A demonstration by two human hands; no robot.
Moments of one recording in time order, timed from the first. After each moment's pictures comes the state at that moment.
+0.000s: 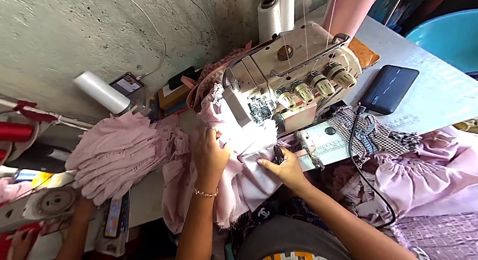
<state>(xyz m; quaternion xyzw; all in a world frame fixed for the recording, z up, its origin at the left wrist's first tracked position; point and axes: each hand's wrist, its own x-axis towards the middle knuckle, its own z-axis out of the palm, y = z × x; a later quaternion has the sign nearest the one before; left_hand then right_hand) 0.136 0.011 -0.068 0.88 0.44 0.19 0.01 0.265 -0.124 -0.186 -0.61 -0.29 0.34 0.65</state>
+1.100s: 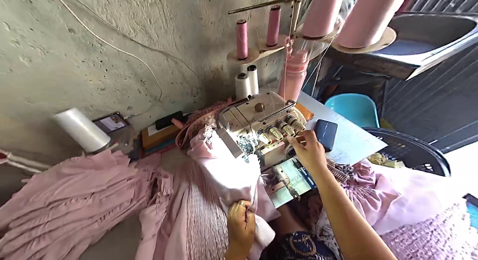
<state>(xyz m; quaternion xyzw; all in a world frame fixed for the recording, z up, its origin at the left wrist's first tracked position) 0.127 -0.074 -0.205 0.84 0.27 0.38 0.28 0.411 -0.133 -0.137 -0.82 -0.30 0.03 0.49</state>
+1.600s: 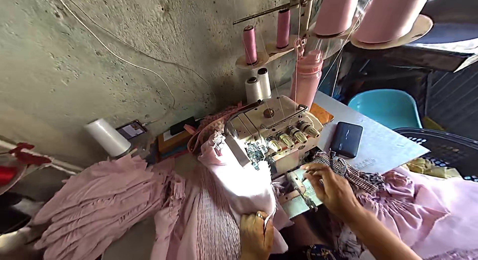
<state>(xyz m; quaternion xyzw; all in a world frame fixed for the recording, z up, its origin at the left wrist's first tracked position) 0.131 -0.077 -0.213 0.89 0.25 0.36 0.13 0.369 -0.172 -0.157 -0.71 -0.54 -0.13 0.44</state>
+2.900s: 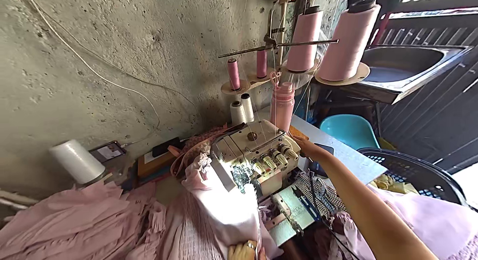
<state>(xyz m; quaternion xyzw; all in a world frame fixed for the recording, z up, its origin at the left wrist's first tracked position) 0.133 -0.086 -0.206 0.91 0.27 0.29 0.09 0.548 -0.089 -0.130 -0.75 -0.28 0.36 0.49</state>
